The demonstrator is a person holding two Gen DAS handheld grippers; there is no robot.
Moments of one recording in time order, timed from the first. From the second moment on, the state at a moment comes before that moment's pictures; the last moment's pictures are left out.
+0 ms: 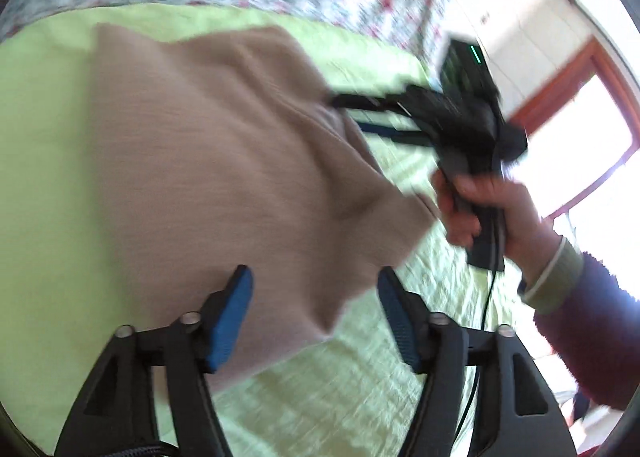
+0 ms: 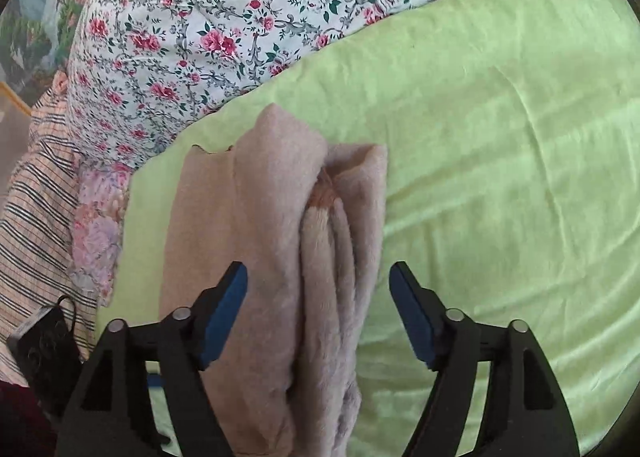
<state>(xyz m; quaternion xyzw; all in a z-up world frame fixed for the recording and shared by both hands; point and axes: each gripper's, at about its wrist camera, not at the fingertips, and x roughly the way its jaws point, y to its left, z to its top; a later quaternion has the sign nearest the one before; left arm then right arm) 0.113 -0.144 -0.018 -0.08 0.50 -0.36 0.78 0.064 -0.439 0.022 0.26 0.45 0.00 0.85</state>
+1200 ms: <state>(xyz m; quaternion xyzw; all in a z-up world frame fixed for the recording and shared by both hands) 0.104 0.038 -0.013 -0.21 0.49 -0.25 0.81 0.093 -0.248 -0.014 0.34 0.45 0.19 0.81</state>
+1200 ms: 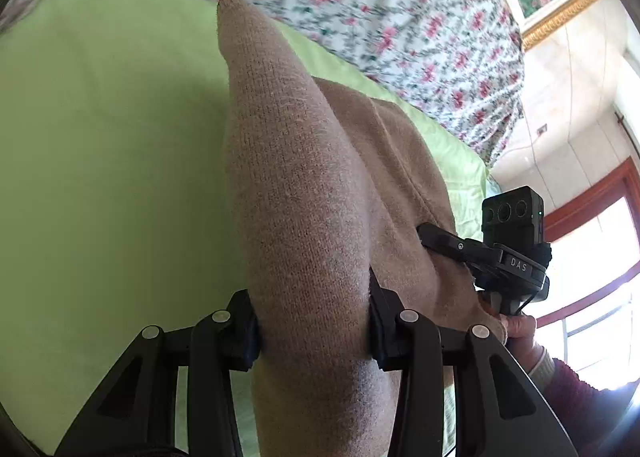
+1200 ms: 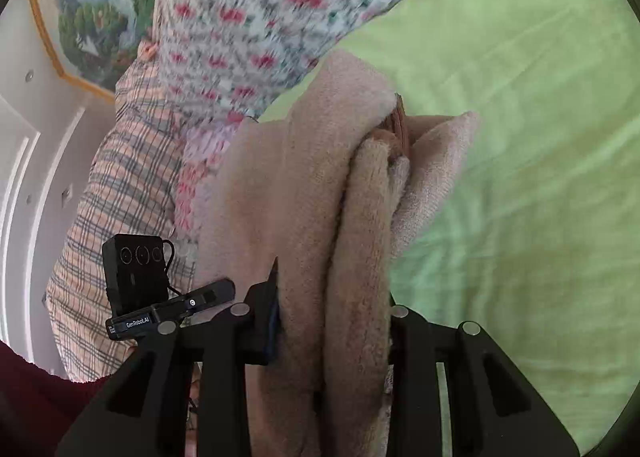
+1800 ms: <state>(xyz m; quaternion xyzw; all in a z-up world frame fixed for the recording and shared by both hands) 0.068 0.094 -0.040 -0.25 0.50 -0.16 0.82 0.085 -0.219 -0.023 0.26 0.50 0.10 0.82</state>
